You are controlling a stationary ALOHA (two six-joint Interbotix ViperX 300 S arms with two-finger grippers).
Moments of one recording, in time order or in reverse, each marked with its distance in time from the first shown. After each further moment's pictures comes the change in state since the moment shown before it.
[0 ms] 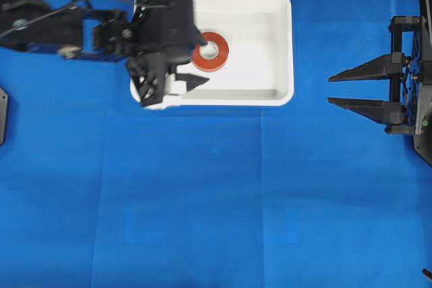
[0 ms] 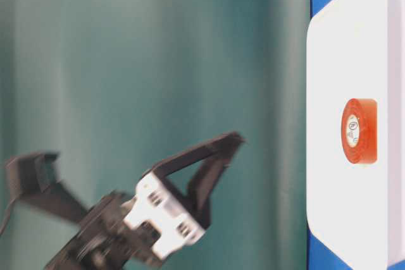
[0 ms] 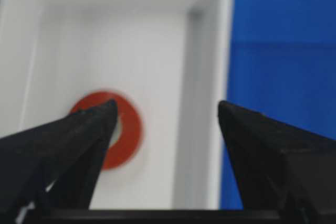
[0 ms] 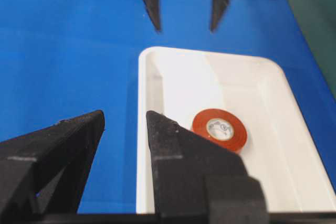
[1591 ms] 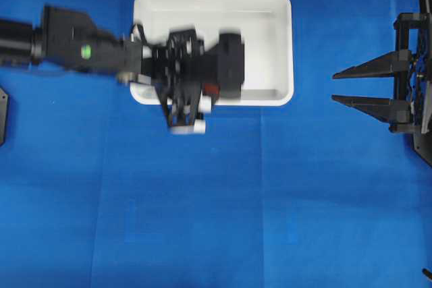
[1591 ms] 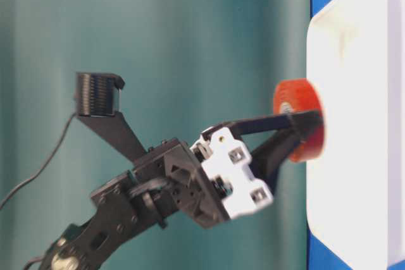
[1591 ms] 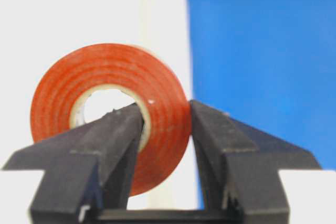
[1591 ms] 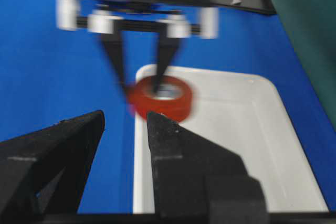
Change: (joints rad) left arm -0.026 0.253 -0.201 0.018 0.236 -0.015; right arm 0.000 -0.031 -0.005 0.000 -0.011 -0.005
